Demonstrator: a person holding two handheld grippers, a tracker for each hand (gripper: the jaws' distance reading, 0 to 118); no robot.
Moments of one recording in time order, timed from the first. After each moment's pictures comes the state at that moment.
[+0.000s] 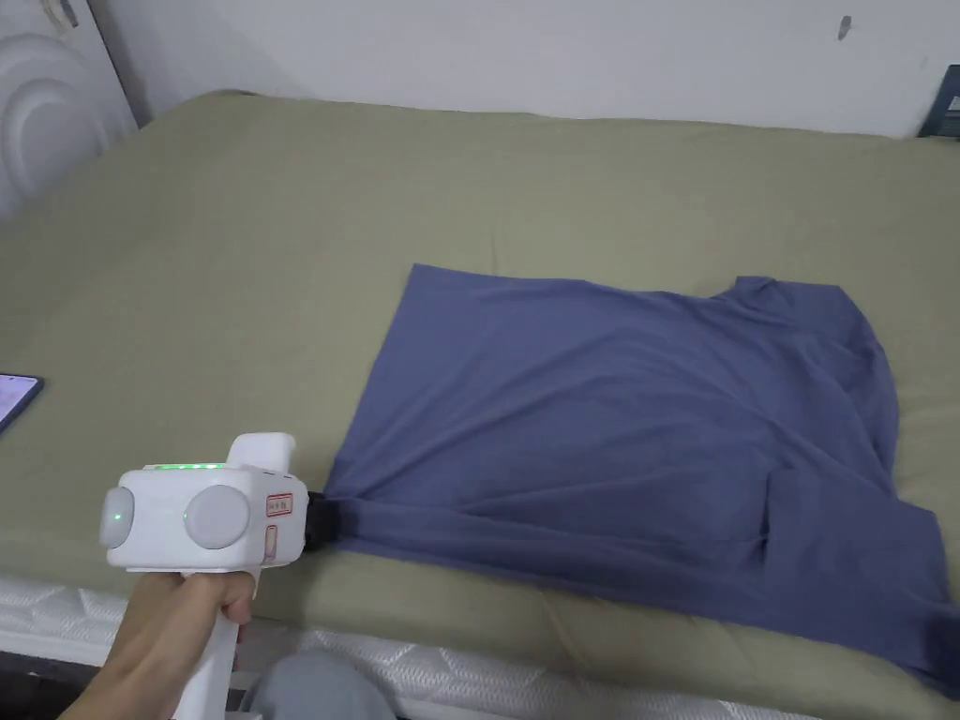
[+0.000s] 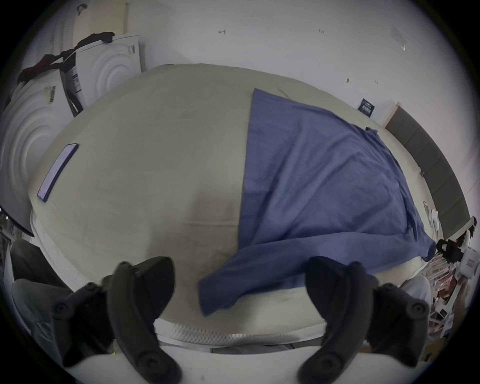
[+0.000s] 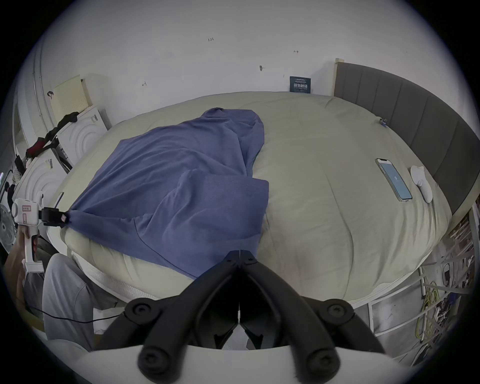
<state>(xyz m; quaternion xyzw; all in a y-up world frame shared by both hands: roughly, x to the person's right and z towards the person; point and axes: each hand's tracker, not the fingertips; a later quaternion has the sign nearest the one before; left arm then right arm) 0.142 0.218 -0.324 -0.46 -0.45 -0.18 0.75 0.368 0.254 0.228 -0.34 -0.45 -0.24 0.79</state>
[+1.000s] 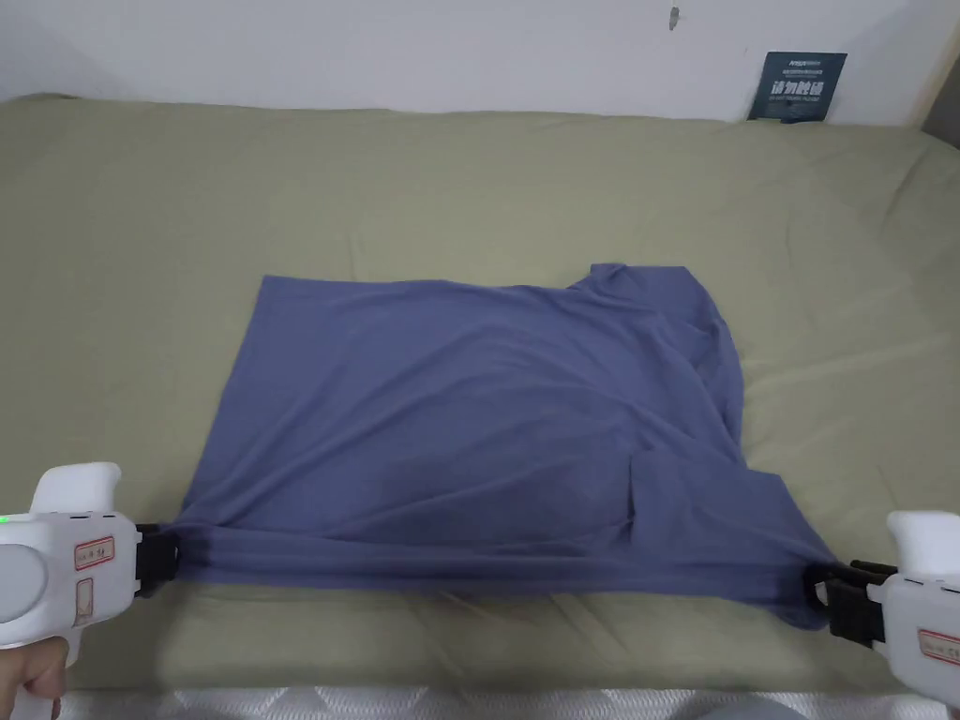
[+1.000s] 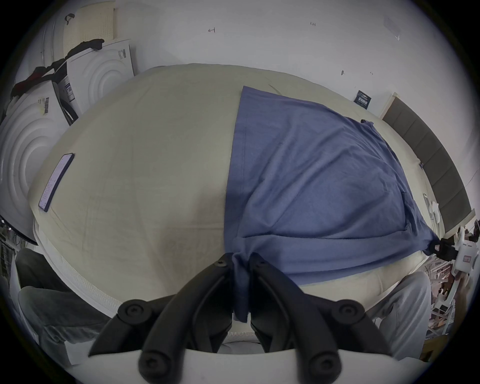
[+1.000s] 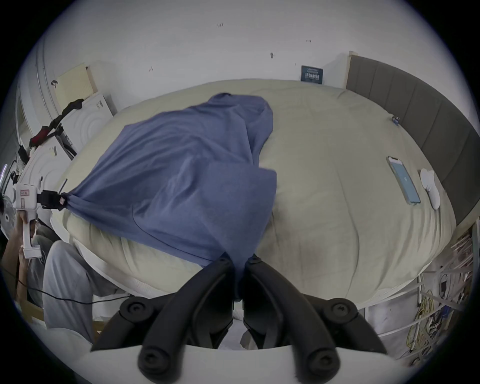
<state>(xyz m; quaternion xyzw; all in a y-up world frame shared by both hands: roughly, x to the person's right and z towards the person) 0.143 0.256 -0.305 -0.44 -0.45 -0.19 0.75 0.388 0.258 0.230 -0.37 -0.42 -0.24 0.80</state>
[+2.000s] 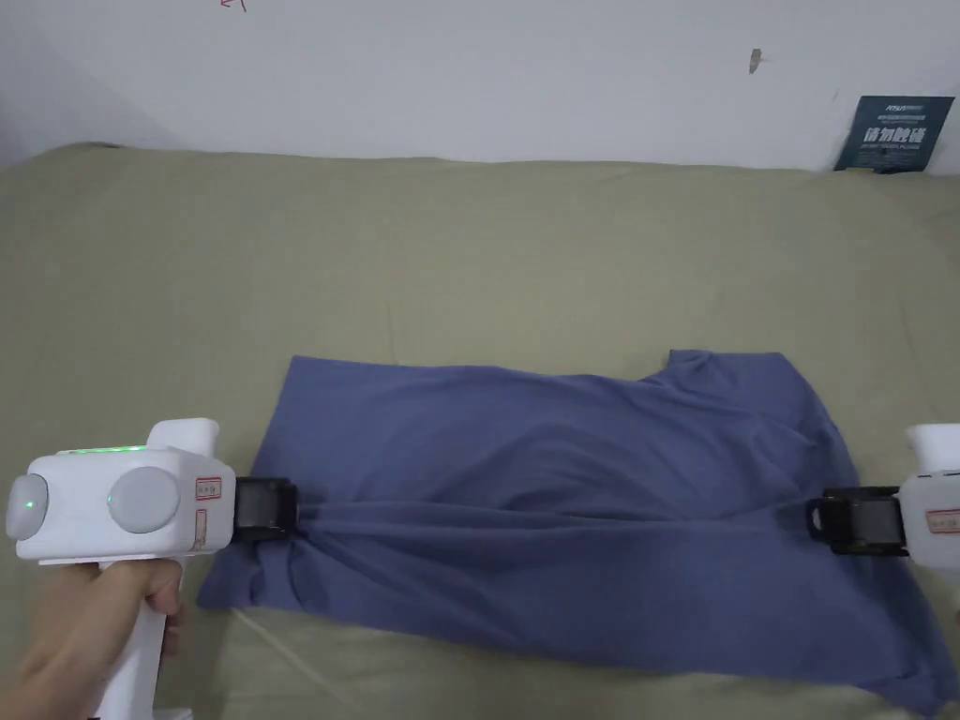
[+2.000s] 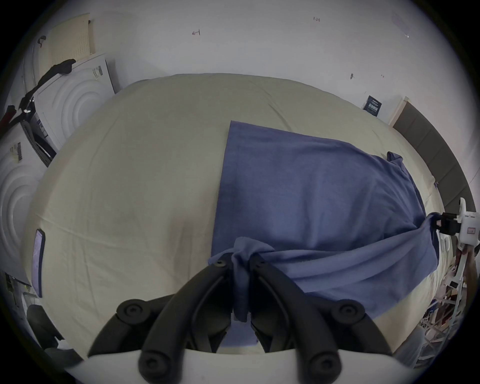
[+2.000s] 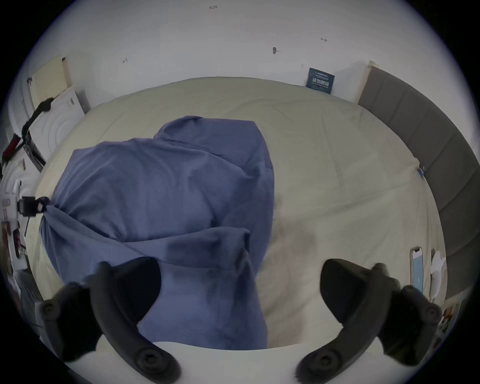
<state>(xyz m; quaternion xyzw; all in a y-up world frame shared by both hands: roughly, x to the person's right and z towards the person) 0.330 0.231 -0.399 -0.44 -0.43 -0.20 0.76 0.598 0.254 0.110 -0.40 -0.46 -0.20 0.77</state>
